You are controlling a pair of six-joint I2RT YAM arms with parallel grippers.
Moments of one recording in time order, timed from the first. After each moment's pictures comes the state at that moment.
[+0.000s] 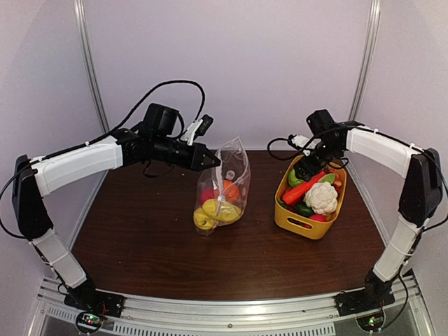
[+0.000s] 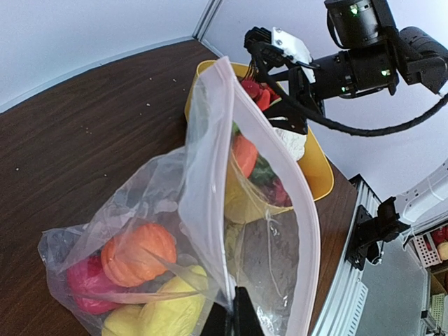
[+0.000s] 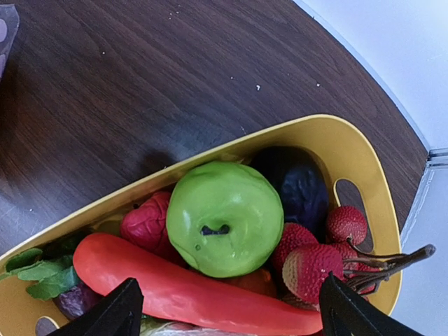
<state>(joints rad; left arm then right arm) -0.70 1.65 1.44 -0.35 0.48 -0.26 0.35 1.73 1.51 -0.80 0.07 -0.35</state>
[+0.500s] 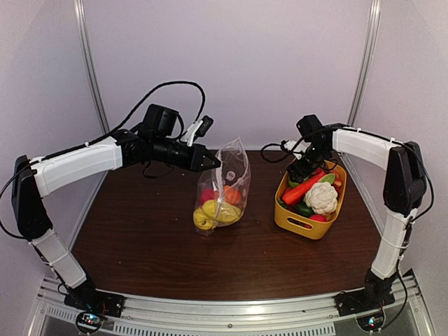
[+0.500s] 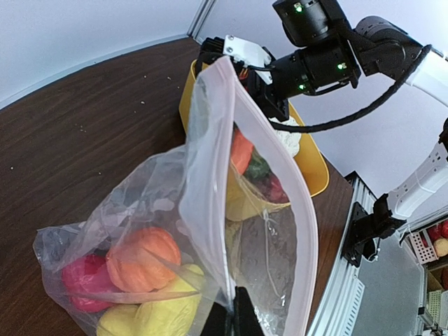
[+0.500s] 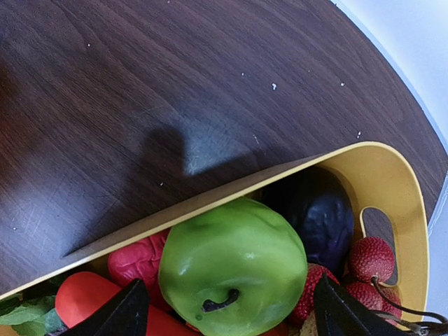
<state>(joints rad) -0.70 1.64 1.43 -0.34 0.49 -0.26 0.35 1.89 1.60 -0.79 0.07 -0.35</state>
